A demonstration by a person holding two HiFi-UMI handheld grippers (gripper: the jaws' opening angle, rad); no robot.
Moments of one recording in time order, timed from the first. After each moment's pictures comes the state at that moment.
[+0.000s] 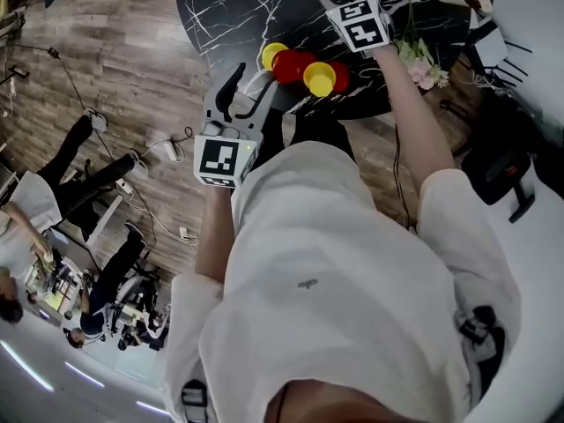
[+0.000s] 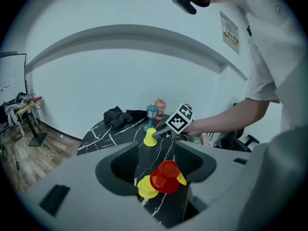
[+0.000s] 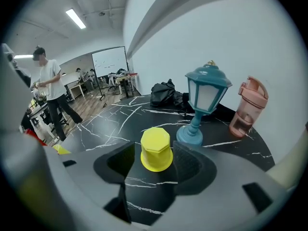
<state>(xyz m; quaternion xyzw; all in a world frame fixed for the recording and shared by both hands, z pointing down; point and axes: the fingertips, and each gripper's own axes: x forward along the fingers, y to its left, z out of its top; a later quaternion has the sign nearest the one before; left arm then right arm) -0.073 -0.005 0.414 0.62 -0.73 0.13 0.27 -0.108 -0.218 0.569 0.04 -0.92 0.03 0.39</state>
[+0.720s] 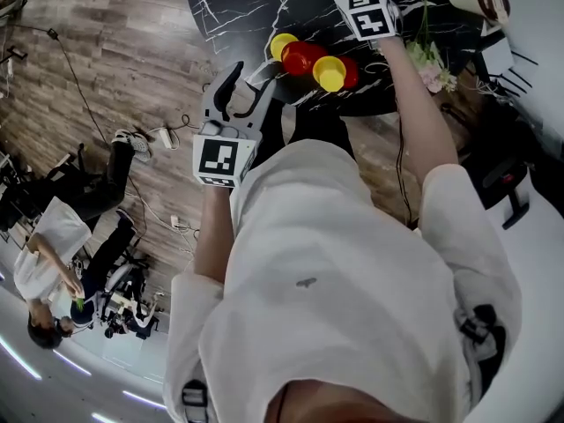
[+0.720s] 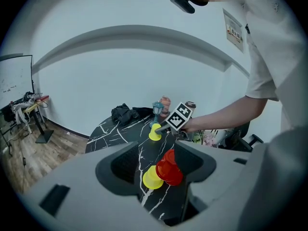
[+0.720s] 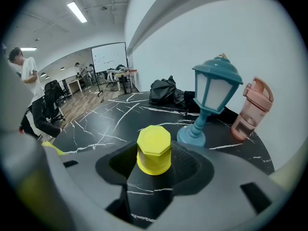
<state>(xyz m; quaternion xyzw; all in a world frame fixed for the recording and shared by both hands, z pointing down) -0.079 0.026 0.422 0.59 -0.74 0.13 0.28 -0.123 -0.220 0.586 0.05 -0.92 0.01 0.40</state>
